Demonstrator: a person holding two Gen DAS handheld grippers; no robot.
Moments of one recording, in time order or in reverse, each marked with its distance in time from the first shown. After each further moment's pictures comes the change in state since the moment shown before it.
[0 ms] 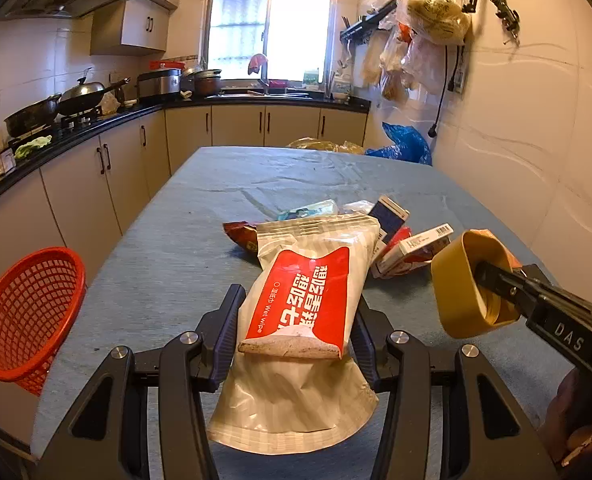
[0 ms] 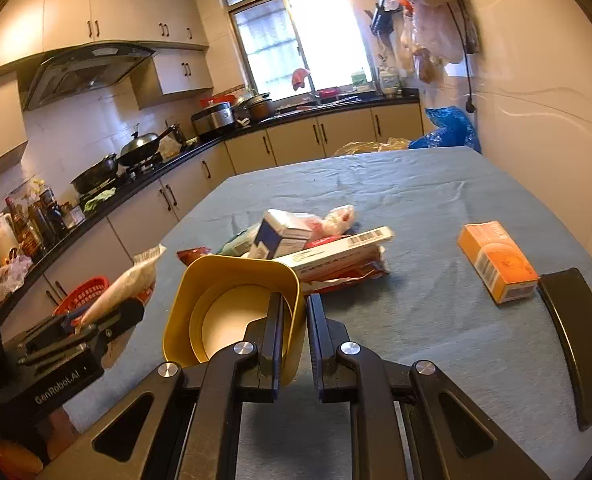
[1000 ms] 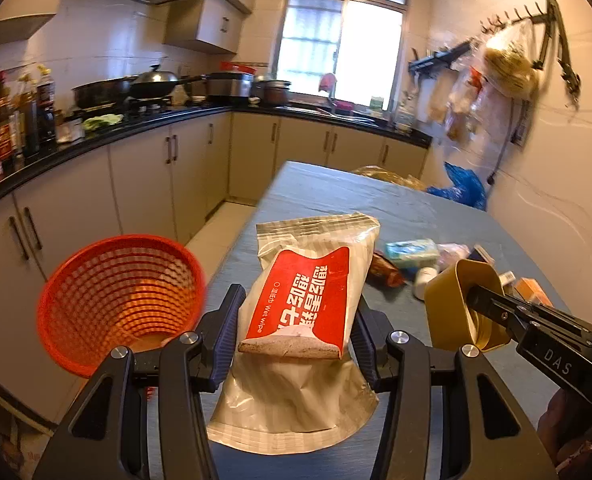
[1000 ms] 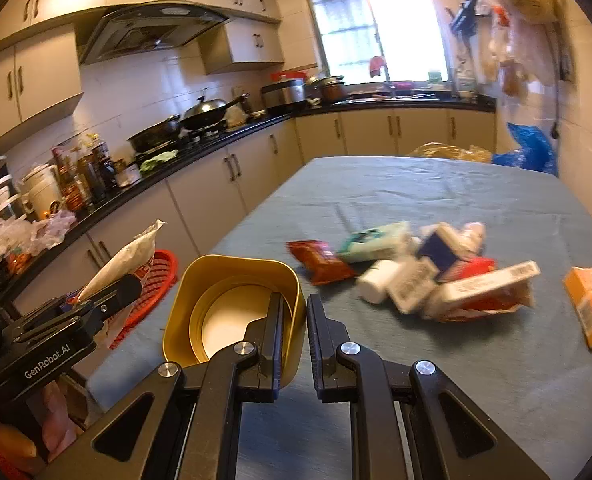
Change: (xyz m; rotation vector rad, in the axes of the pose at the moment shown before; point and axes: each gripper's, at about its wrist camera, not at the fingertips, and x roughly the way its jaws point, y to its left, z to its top) left arm -0.045 0.100 0.001 -0.174 -0.066 0.154; right arm 0.047 0.106 0.012 -0.159 0.071 0.186
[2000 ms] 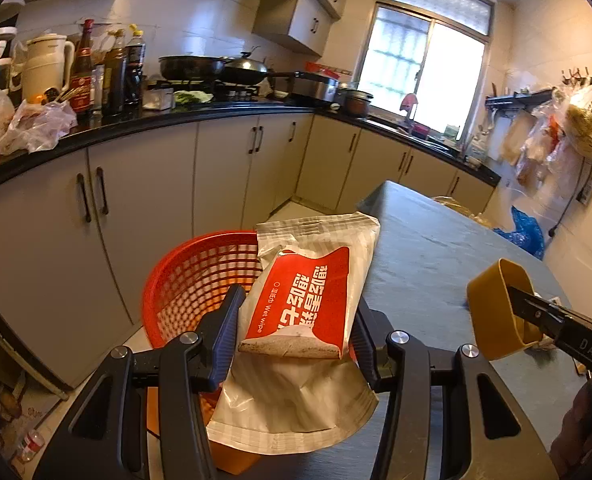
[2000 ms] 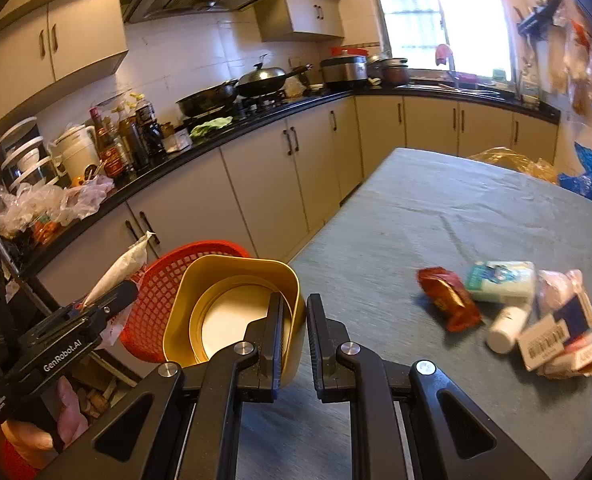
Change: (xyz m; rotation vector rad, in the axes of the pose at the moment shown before) left arm -0.008 0.124 0.001 -0.195 -0.013 0.182; right arm 0.068 0.092 0.031 -0.119 0.109 0.141
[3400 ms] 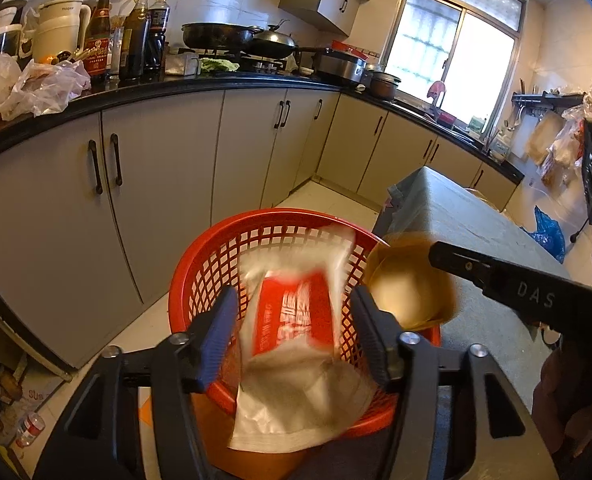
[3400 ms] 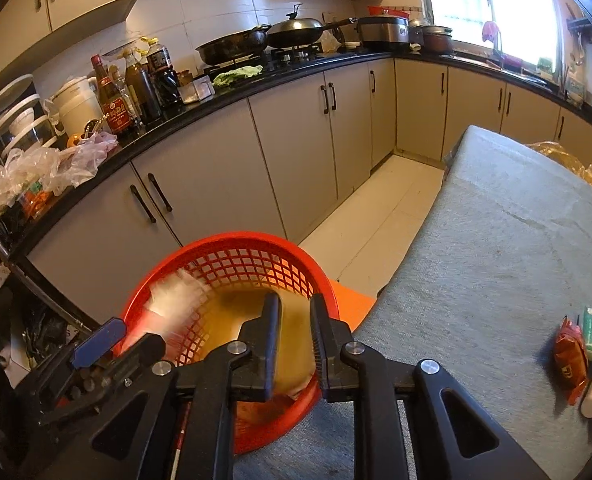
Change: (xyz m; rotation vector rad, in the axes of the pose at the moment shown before) left arm 0.044 0.037 0.001 -0.054 0.074 0.041; right arm 0.121 0.064 0.036 -0.053 0.164 0.054
